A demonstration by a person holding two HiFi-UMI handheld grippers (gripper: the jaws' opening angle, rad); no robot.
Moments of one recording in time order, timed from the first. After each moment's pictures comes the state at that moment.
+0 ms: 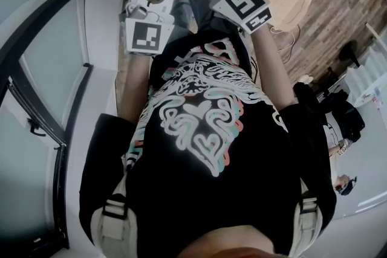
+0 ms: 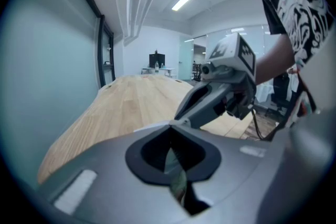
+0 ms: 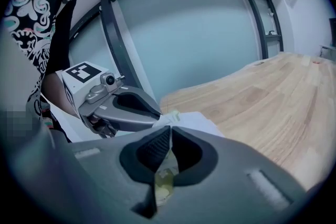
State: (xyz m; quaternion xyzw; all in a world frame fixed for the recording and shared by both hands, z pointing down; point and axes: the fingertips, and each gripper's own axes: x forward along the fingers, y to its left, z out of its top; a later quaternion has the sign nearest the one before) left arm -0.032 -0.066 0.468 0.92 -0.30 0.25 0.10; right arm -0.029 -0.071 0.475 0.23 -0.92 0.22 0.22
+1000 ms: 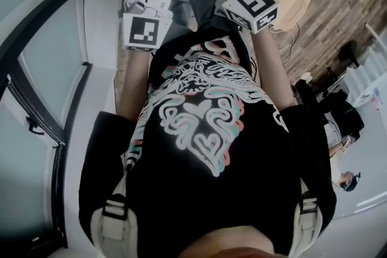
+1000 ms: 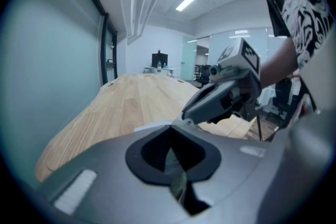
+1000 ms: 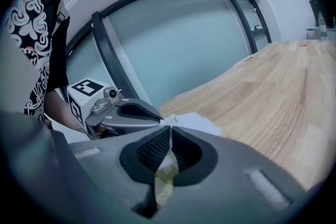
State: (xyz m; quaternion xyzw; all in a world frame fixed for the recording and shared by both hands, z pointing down) left arm -0.034 -0.068 0.472 0.91 -0.31 0.25 0.12; right arm -0.013 -0.070 0.470 0.26 -0.91 0.27 0.17
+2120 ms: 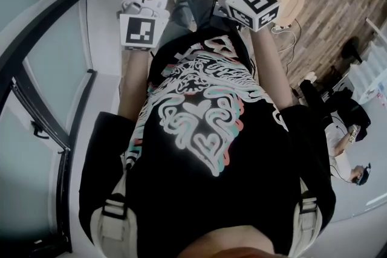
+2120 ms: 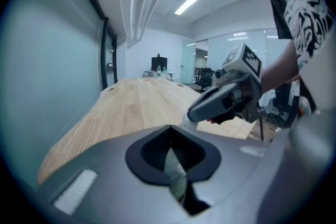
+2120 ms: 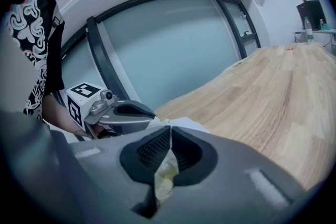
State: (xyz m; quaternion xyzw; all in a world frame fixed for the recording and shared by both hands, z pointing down) left arm -0.034 -0.070 0.456 0.92 -0.31 0.24 0.11; right arm 0.009 -0.071 0.459 0.31 -0.90 0.28 0.14
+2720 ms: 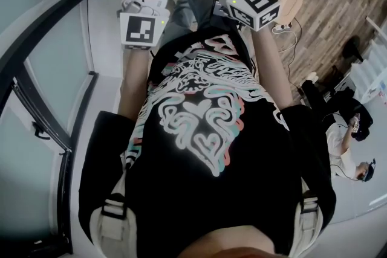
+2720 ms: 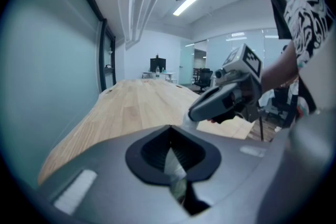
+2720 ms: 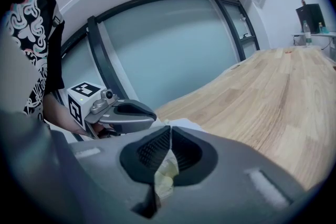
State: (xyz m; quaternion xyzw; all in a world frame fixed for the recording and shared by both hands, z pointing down) left arm -0.029 -0.068 0.451 0.93 -0.29 0.23 0.08; right arm 0.015 -0.068 0.452 0.32 -0.90 0.27 0.14
